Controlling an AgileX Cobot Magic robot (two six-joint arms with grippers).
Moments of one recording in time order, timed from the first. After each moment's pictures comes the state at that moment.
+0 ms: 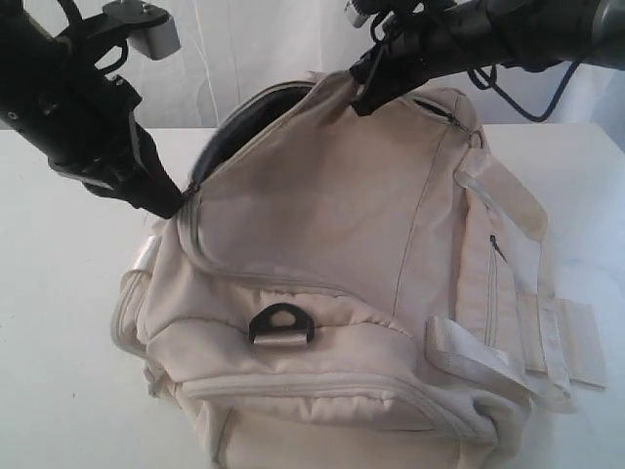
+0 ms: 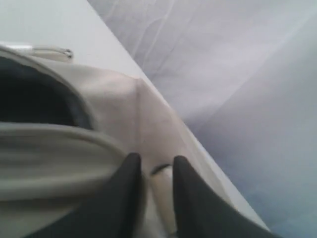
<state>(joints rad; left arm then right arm) -0.44 1.45 -1.33 -0.39 1.13 0.62 0.39 1.95 -1.61 0.89 0.40 -1.44</state>
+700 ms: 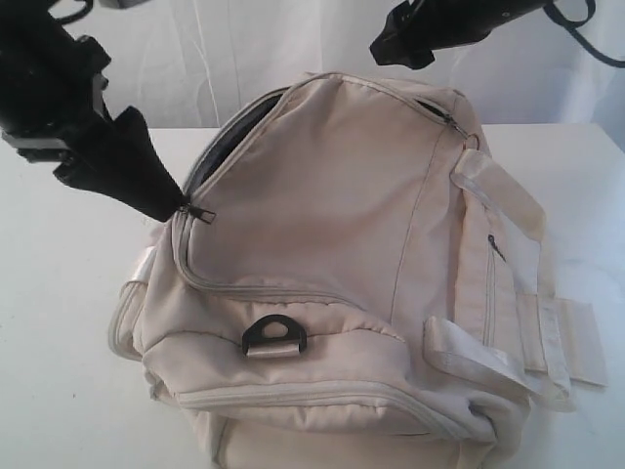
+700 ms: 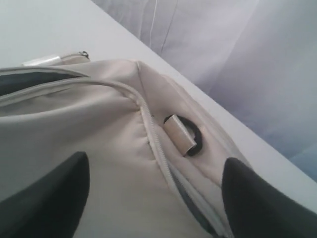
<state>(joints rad) -0.44 1.38 -1.42 -0.42 1.32 0.50 0.37 1.73 -1.61 0.50 0.67 -0.82</state>
